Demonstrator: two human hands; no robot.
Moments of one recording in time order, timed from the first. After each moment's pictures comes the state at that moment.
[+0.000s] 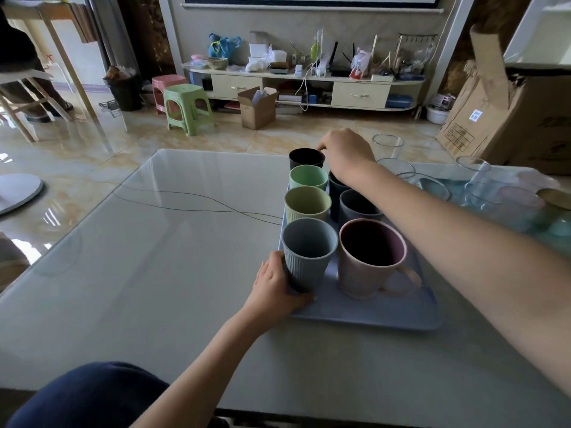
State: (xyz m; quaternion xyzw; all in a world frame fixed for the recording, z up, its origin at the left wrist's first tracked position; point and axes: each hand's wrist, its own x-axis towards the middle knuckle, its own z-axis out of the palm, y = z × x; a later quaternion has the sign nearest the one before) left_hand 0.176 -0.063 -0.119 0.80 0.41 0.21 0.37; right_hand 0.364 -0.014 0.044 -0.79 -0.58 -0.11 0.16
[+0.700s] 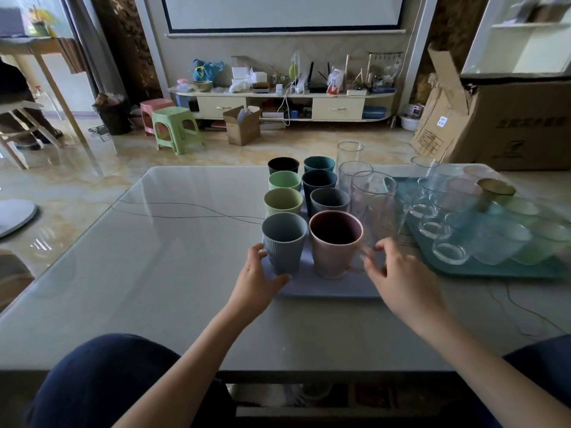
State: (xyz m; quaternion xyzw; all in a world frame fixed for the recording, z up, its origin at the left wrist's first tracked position) left_hand 0.161 -0.100 -0.095 0.77 0.43 0.27 0.39; right_hand 0.348 -0.252 -0.044 -0.85 -0.47 -0.07 0.22
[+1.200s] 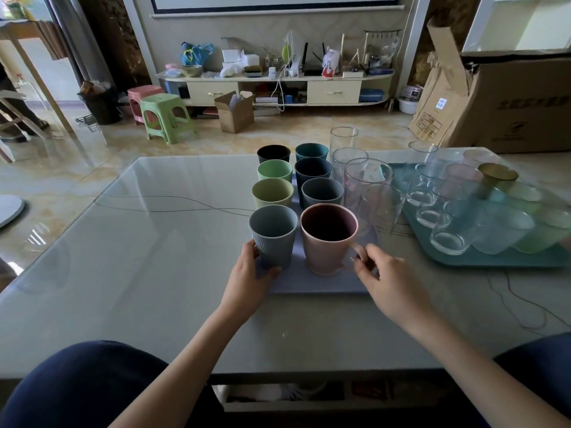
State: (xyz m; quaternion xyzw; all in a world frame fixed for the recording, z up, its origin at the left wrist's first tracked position) left_hand 0.171 -0.100 -0.104 0.76 0.41 0.31 0.40; right_hand 0.354 -0.251 -0.065 -0.79 -0.51 0.05 0.33
